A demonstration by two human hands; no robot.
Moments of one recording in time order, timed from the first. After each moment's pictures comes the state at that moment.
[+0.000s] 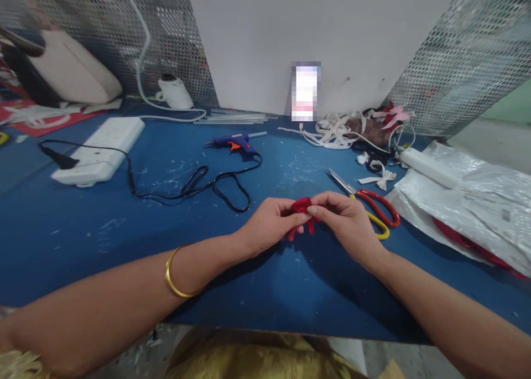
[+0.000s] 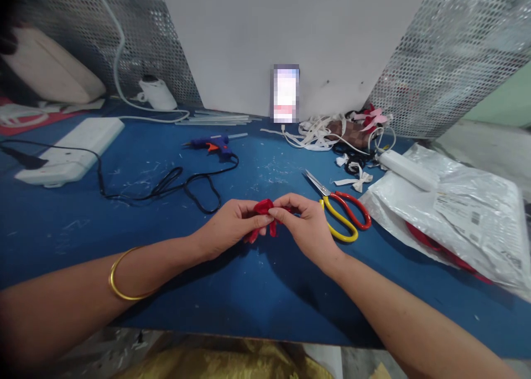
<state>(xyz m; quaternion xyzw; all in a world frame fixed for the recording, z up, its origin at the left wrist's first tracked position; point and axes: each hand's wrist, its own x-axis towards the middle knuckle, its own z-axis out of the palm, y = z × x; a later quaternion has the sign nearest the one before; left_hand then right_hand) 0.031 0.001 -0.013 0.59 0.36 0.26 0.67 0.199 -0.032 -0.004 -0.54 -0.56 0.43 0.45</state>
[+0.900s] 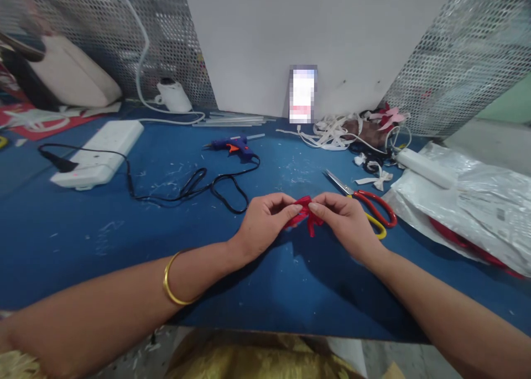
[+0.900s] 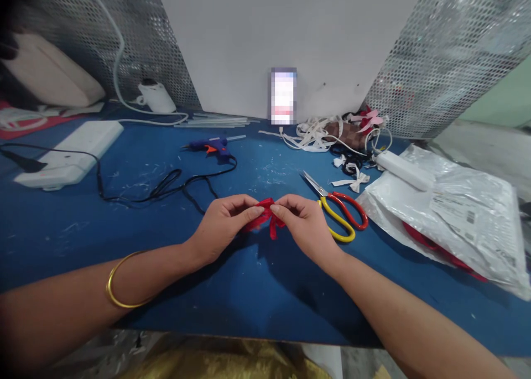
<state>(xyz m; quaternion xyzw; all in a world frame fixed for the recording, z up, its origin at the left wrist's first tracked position) 0.034 -0.006 -0.007 0.57 0.41 0.38 0.60 0.201 -0.033 0.001 -0.55 -0.56 0.45 0.43</state>
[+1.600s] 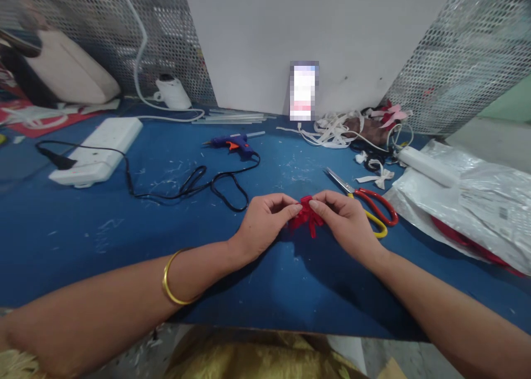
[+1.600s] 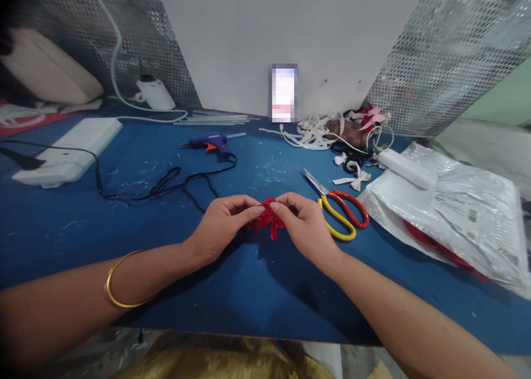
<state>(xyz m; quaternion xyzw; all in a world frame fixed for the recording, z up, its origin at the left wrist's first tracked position) 0.034 -0.007 -0.009 0.55 0.42 0.38 0.61 0.199 -0.035 0.002 -0.56 -0.58 0.41 0.42</state>
